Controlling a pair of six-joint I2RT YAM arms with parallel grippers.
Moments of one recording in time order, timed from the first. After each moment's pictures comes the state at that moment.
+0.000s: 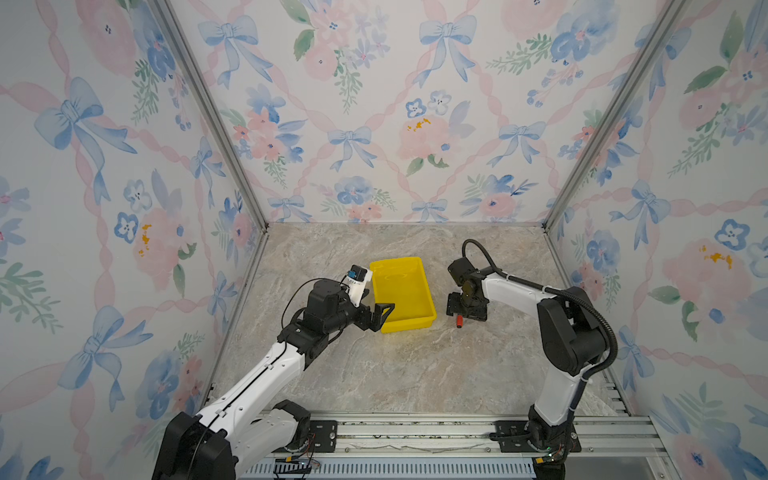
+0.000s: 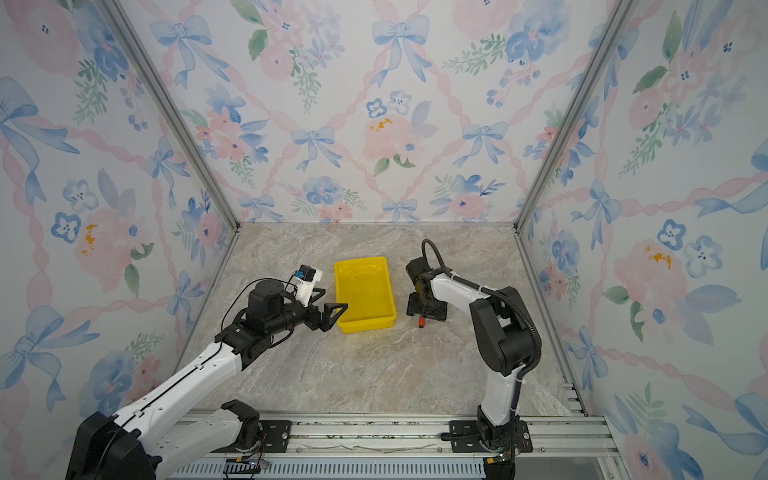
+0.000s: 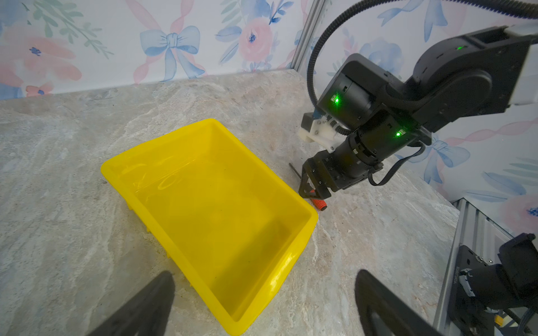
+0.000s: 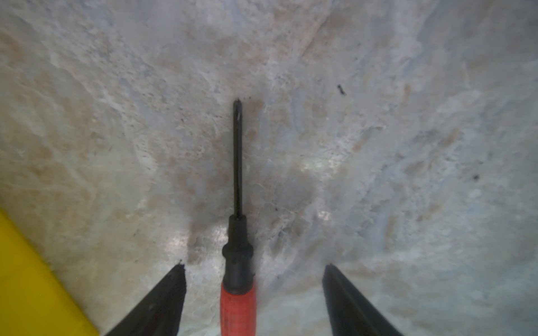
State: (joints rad) left arm -0.45 1.03 0.64 -0.04 0.36 -0.14; right arm 0.45 1.87 1.23 -0.78 0.10 0.61
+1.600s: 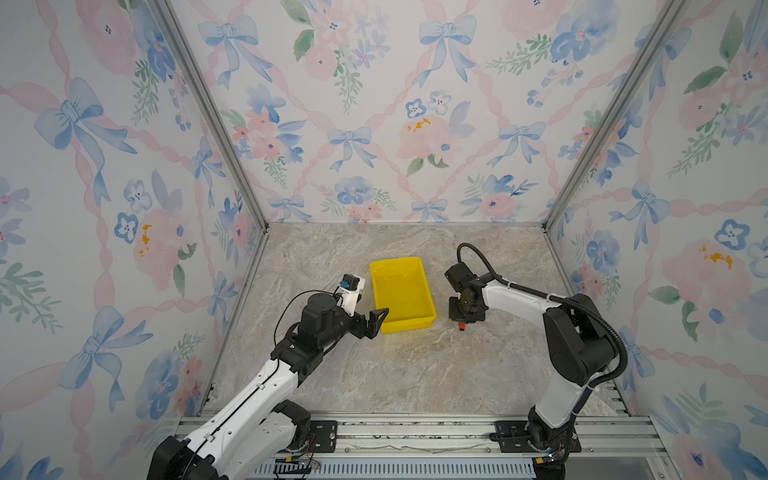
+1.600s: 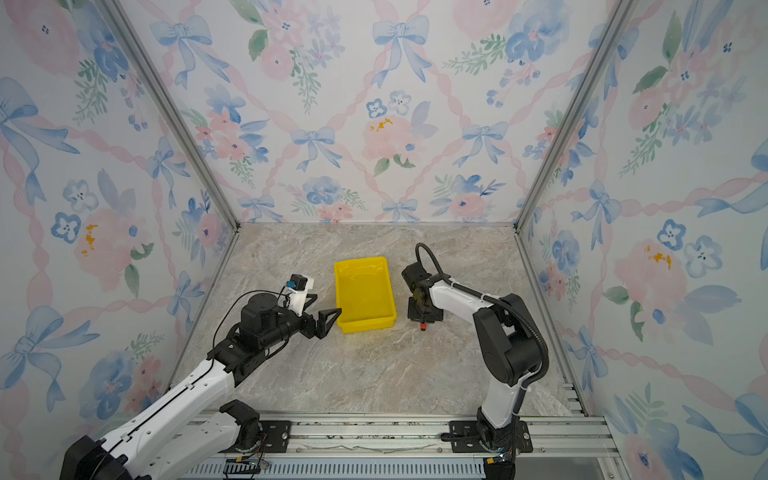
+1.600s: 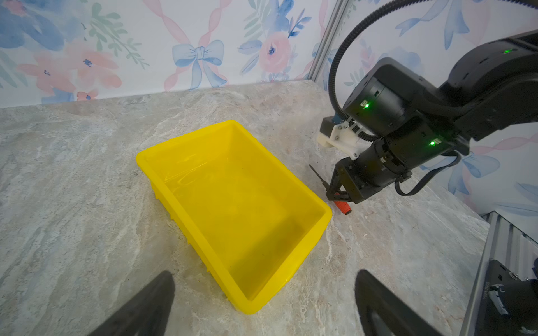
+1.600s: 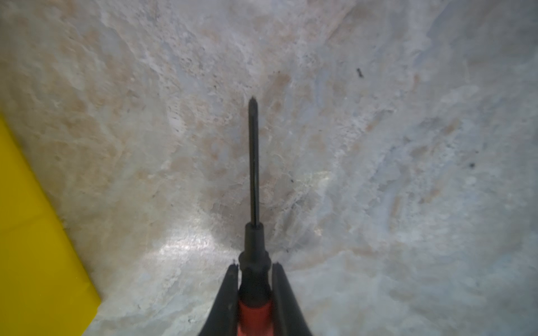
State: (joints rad) left arm -0.47 0.89 0.54 -0.02 0.25 -0.16; right arm 0.51 1.77 1.16 -0.75 0.15 0.58
